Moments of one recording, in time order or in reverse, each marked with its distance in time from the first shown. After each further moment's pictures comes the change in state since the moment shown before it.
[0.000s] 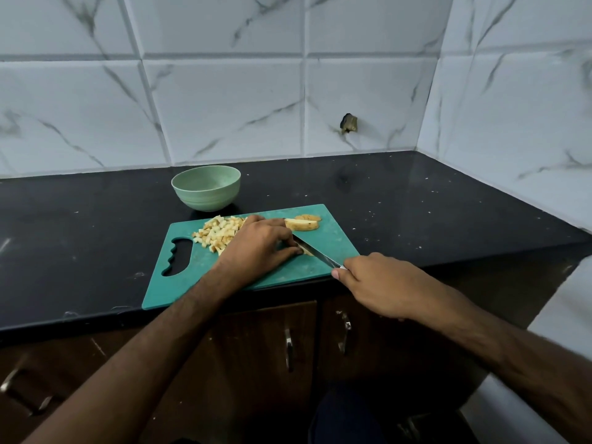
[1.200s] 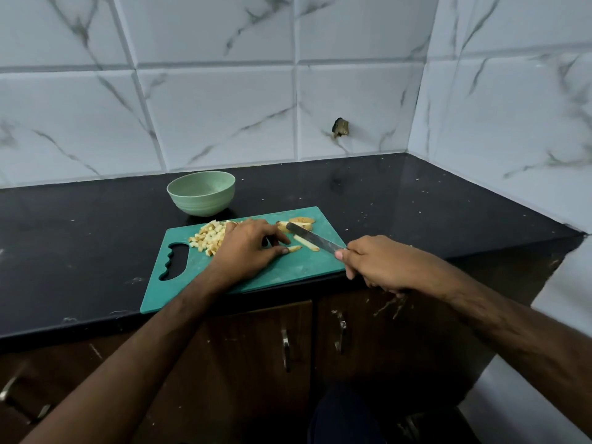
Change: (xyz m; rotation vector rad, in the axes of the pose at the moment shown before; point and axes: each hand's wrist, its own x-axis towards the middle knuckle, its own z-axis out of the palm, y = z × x) left_hand -0.001 -0.007 -0.002 -0.097 -0.034 -0.215; right_hand 0.006 0.019 -0.020 0.327 -0.018 0.068
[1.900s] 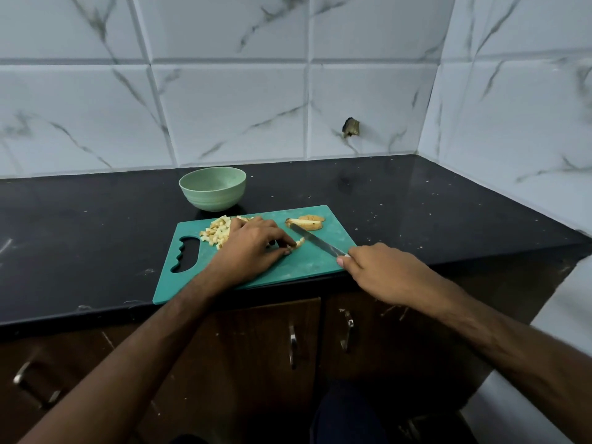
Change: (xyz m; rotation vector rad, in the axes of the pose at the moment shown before) left_hand -0.017 -0.003 -0.012 0.099 -0.023 0.123; right_hand 0.001 -0.009 0.023 -0.349 0.106 -0.052
